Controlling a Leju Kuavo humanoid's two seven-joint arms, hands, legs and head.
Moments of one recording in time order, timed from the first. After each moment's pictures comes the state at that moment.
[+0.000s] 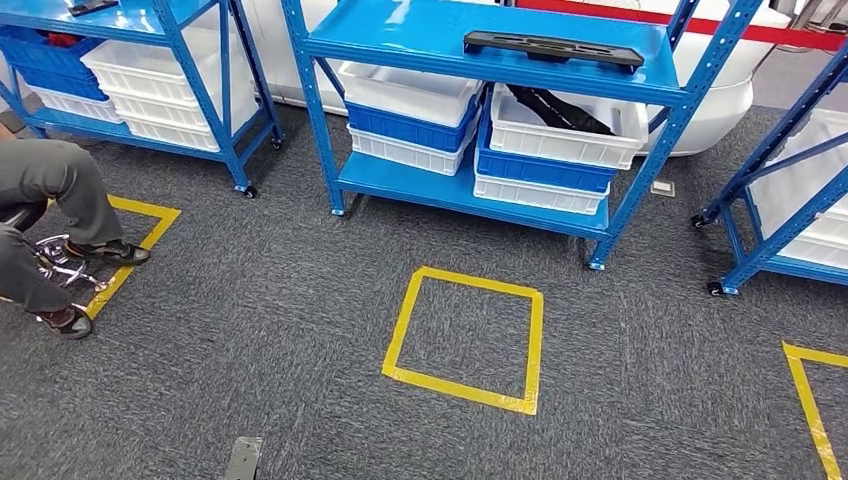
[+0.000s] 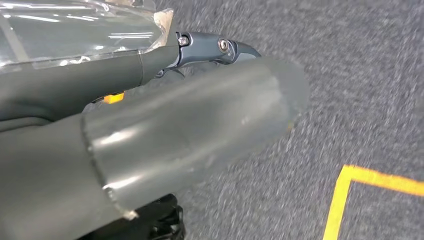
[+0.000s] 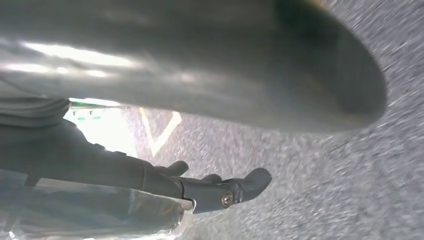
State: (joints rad) left arm -0.10 -0.21 0.56 -0.20 -0.55 0.16 -0.39; right arm -0.04 -0.07 -0.12 -0.19 1.13 -0.21 0.23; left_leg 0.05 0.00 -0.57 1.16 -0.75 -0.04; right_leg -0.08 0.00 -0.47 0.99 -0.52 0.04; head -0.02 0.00
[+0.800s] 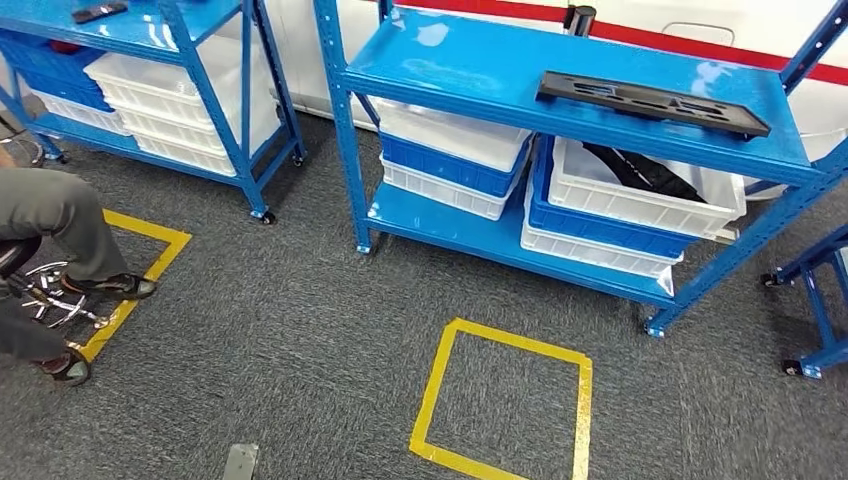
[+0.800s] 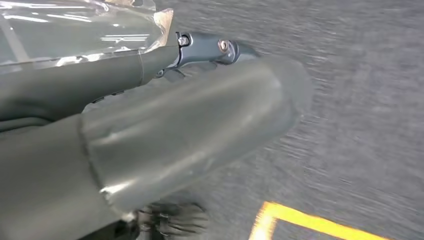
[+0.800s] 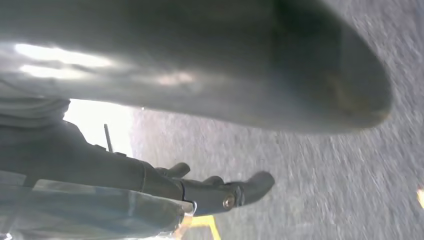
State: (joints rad) left arm -0.10 -0.21 0.57 -0.20 -0.53 0.17 -0.41; right arm -0.06 -0.07 -0.12 -0.19 1.16 -0.21 0.23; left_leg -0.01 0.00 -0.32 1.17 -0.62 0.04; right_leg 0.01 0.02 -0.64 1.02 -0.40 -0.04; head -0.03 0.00
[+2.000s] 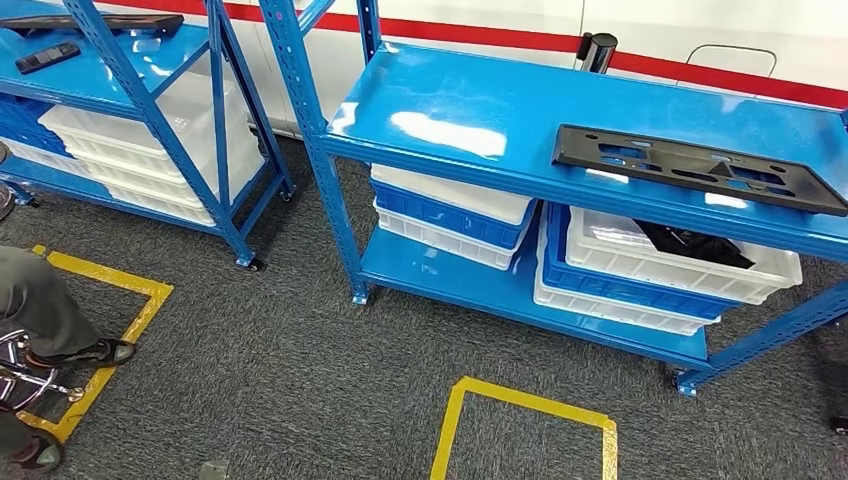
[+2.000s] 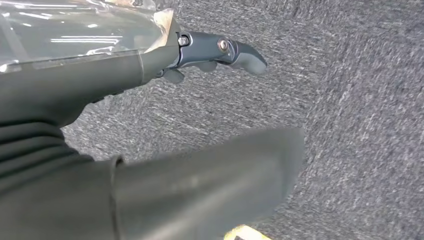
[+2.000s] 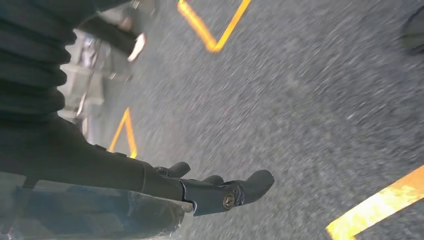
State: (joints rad) left arm -0.01 -0.13 0.46 -0.24 -0.35 0.12 -0.23; right arm 0.01 -0.04 -0.15 -0.22 0.82 -0.10 0.19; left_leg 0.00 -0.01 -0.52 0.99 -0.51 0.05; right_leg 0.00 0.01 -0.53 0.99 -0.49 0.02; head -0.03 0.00
